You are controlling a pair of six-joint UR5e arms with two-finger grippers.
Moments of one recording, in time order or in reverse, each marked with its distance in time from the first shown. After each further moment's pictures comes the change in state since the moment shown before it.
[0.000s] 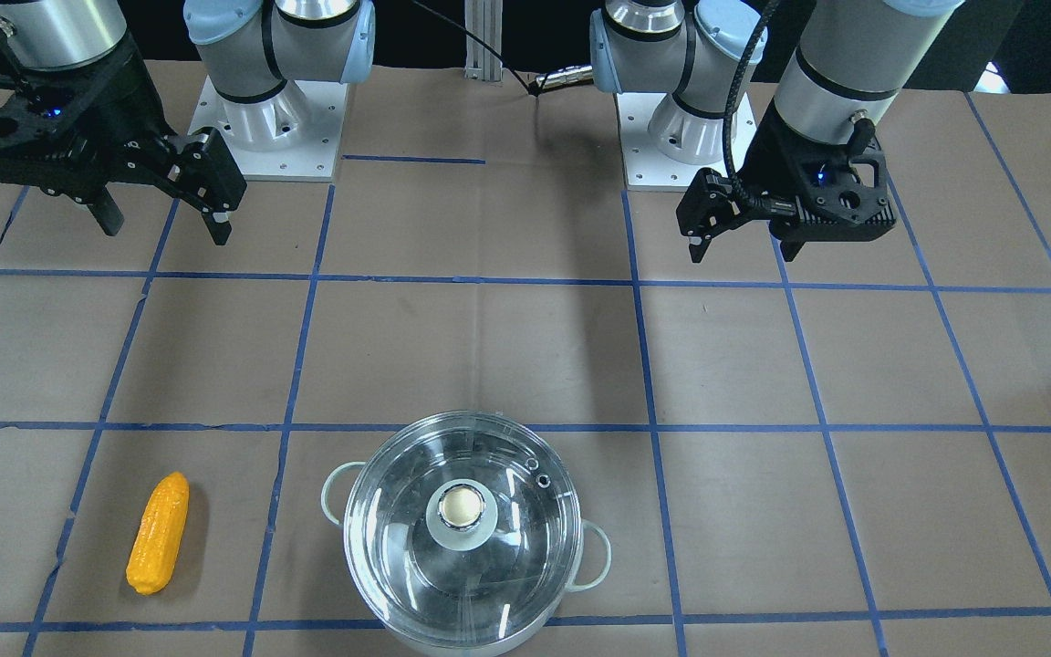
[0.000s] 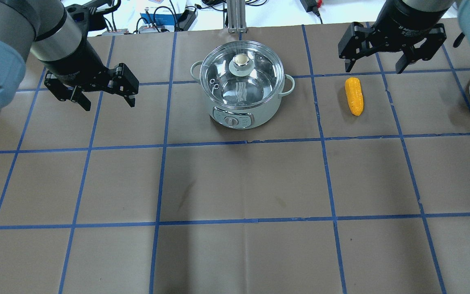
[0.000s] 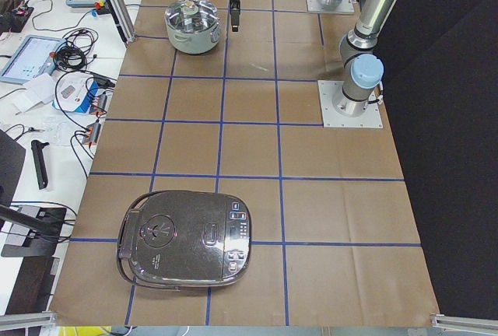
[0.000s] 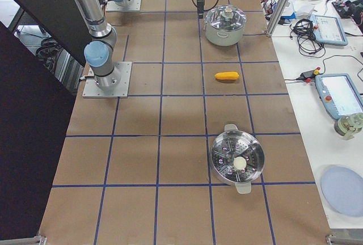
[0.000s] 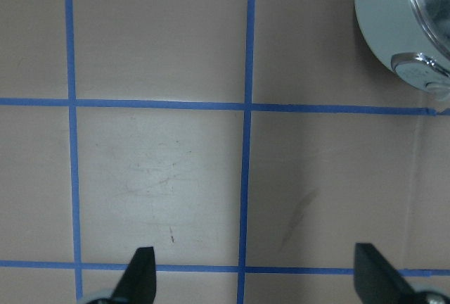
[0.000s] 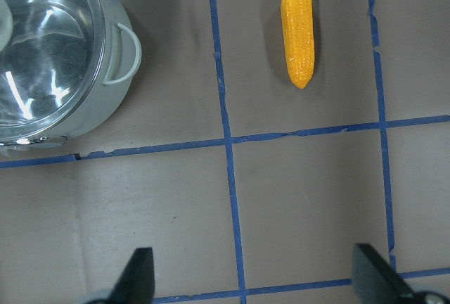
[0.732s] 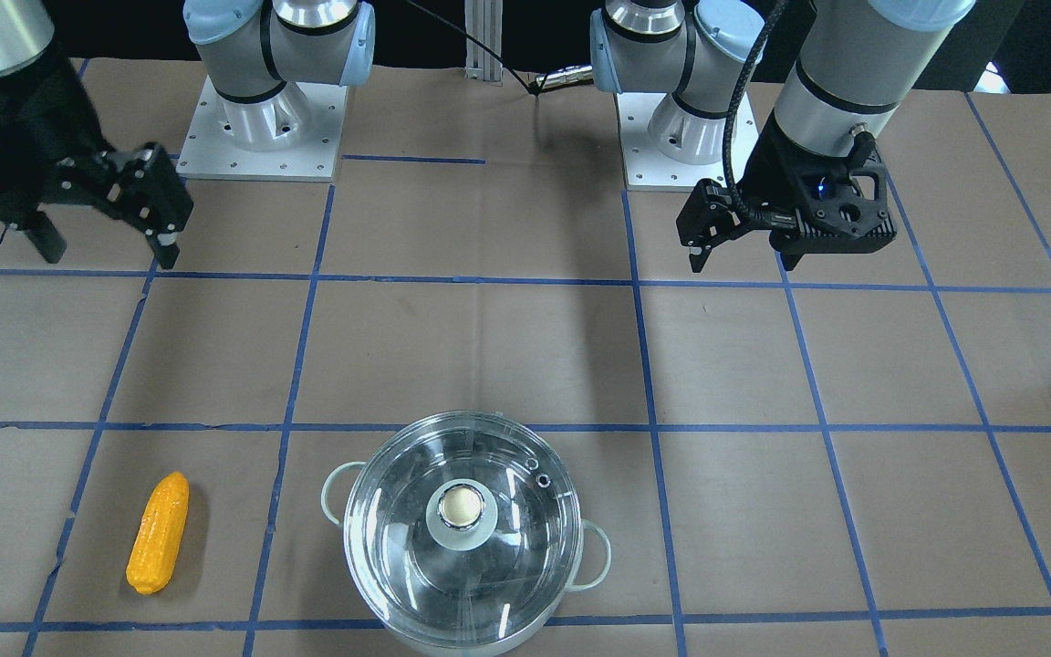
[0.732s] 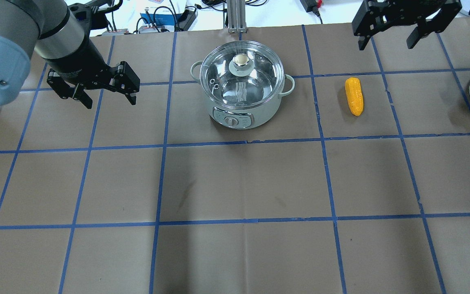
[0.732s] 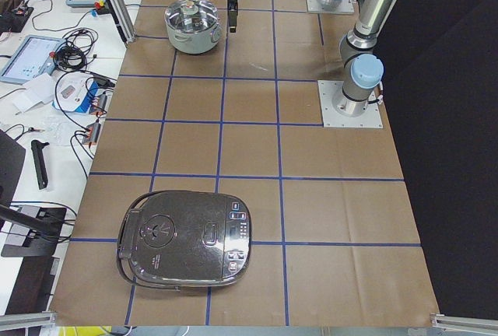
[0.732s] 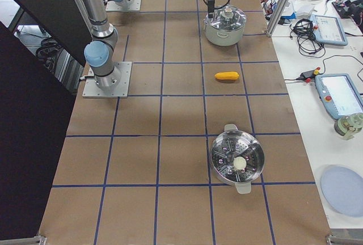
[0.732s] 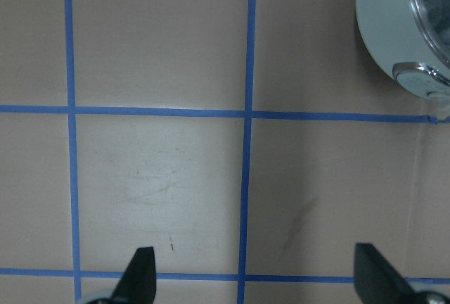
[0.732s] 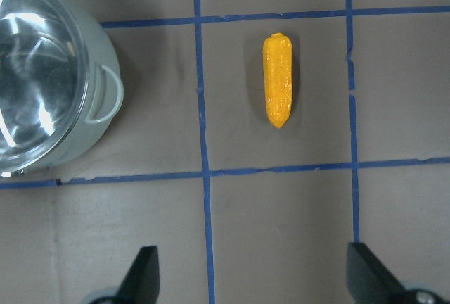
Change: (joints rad) left arm -0.002 -0.025 0.017 0.014 0.000 -0.005; right arm -0.059 0.135 -0.180 0.050 -0.010 -0.097
